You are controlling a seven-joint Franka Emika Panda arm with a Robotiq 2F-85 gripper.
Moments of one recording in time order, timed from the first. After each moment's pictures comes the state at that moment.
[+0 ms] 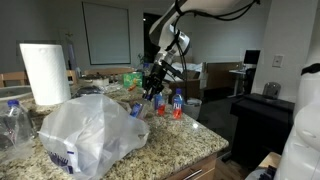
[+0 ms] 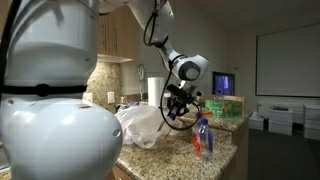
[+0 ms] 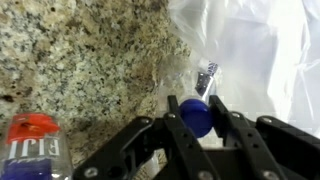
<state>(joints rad) 0.03 0.10 -0.01 -2.11 0.63 2.08 -0.39</state>
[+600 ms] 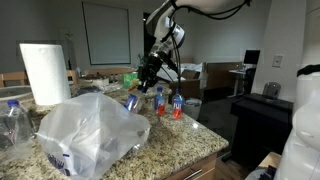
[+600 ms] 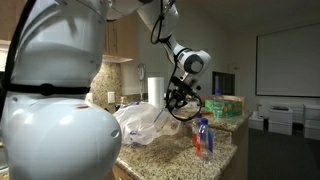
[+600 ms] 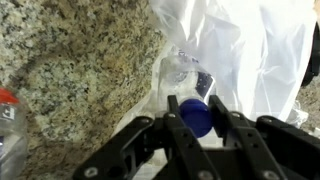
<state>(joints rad) 0.01 0.17 0.00 -1.92 0.63 1.86 -0.47</state>
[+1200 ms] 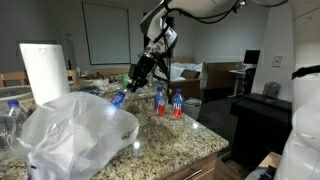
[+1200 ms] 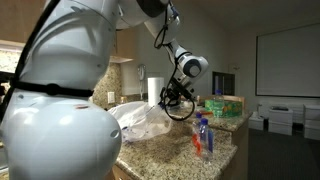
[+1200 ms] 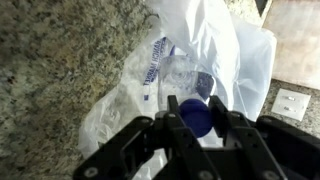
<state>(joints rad) 0.00 0.27 0.04 -1.80 0.75 1.72 -0.61</state>
